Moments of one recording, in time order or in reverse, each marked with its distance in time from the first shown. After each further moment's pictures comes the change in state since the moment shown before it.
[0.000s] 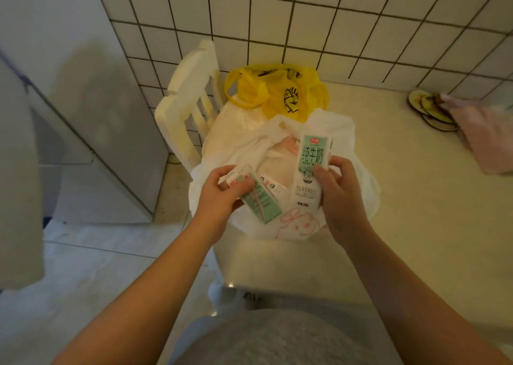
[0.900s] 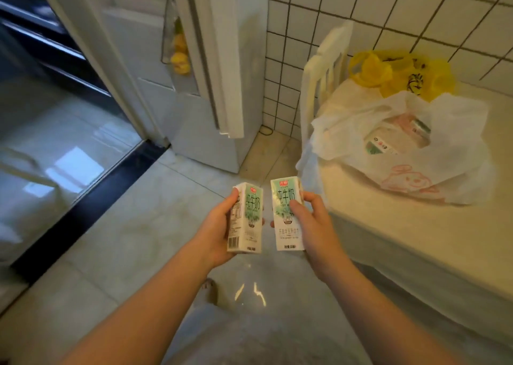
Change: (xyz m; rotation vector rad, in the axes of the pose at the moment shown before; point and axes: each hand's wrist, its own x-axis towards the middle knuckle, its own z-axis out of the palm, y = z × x) left_hand -0.291 -0.065 -0.212 -0.387 0.199 -0.384; right_hand -0.290 0.103 0.130 -0.073 -0.461 0.270
